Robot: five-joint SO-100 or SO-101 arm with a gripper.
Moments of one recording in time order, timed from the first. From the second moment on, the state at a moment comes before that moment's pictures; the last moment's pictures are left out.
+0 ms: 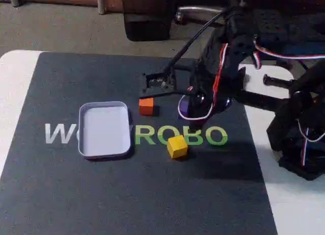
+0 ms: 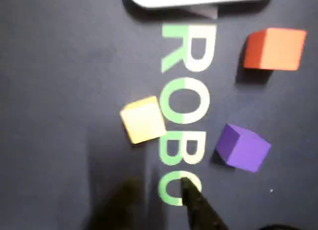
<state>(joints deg) 13.4 107.5 116.4 72.3 -102.2</state>
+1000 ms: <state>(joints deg) 12.8 99.9 120.8 60.5 -109.0</state>
